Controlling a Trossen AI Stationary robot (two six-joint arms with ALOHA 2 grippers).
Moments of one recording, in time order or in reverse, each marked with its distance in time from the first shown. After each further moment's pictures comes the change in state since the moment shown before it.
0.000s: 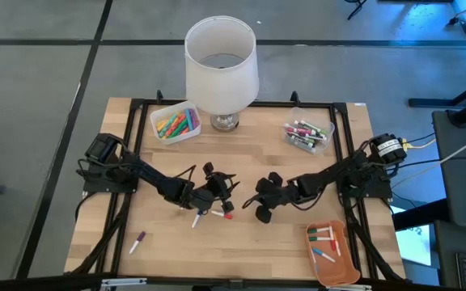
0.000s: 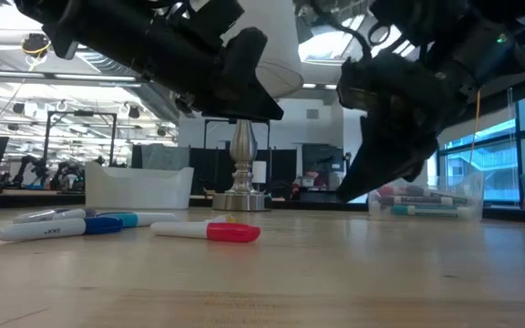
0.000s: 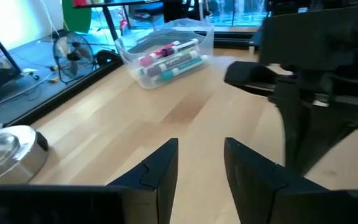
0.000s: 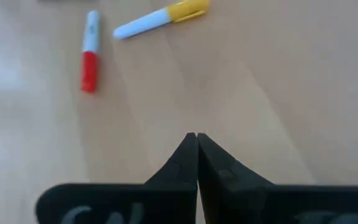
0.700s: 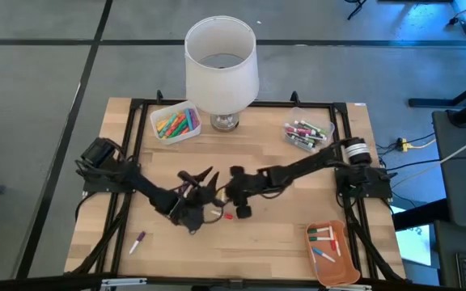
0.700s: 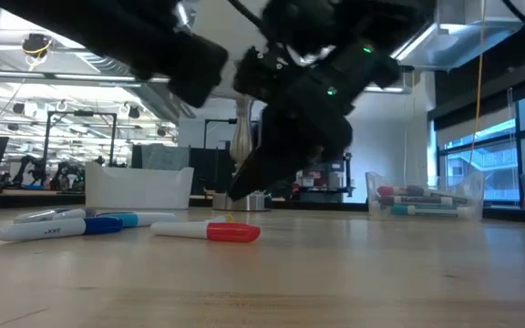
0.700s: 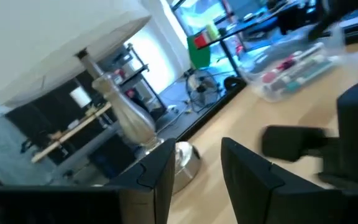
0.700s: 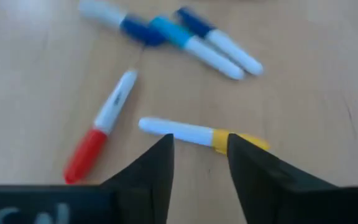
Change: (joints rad) left arm -0.167 -0.003 0.000 -0.022 -0.690 0.284; right arm -0.146 0.293 0.391 -0.025 -0.243 -0.709
